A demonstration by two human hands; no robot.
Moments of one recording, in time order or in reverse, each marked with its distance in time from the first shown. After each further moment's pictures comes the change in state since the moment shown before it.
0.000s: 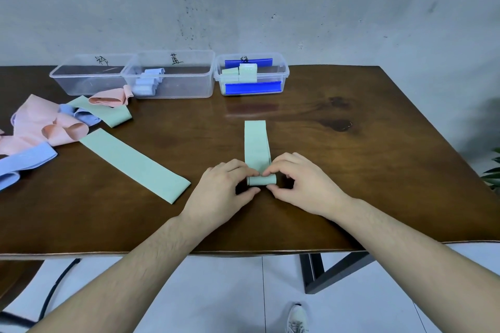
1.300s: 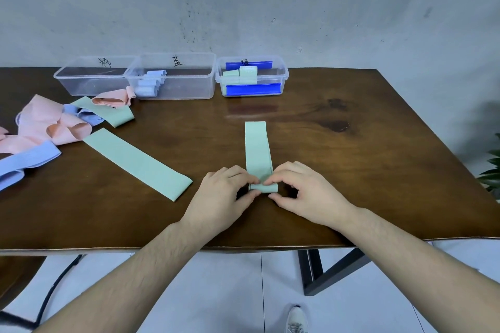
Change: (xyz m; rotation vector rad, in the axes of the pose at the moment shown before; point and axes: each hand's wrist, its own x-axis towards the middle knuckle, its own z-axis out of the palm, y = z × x) left_hand -0.015 0.005 0.002 0.010 0.017 0.006; right_hand -0.020 -0.010 -0.001 0.002 -0.017 -0.028
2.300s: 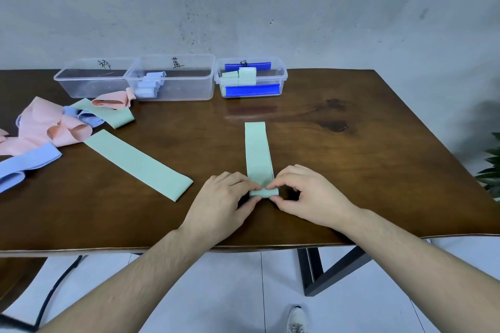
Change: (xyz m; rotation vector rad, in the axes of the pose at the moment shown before) left_hand -0.012 0.001 0.002 0.057 0.072 0.116; right_hand -0.006 -0.005 -0.002 0.007 0.006 0.023
